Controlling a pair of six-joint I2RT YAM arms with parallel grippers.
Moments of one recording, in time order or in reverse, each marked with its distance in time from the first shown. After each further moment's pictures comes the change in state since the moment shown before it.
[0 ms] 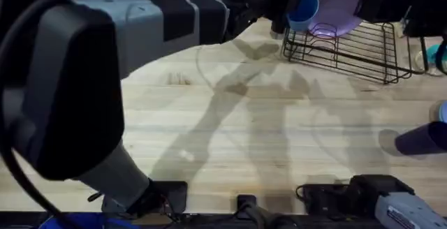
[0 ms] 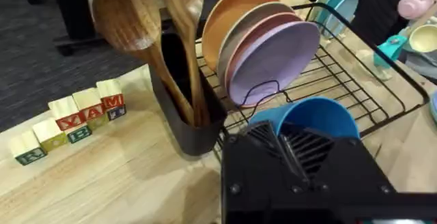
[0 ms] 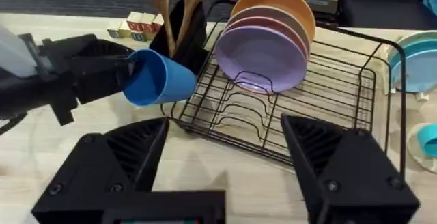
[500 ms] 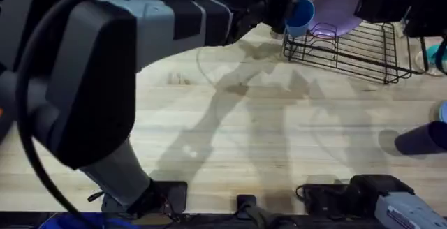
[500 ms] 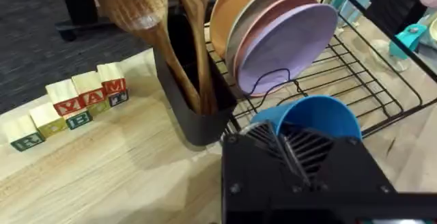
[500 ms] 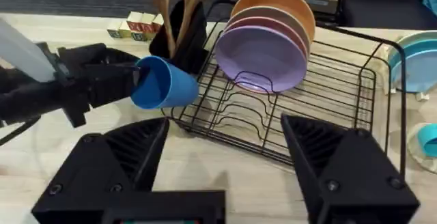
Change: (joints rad) left arm 0.000 0.046 0.000 0.003 -0.013 -0.003; right arm 0.000 0.000 0.000 0.000 0.000 0.000
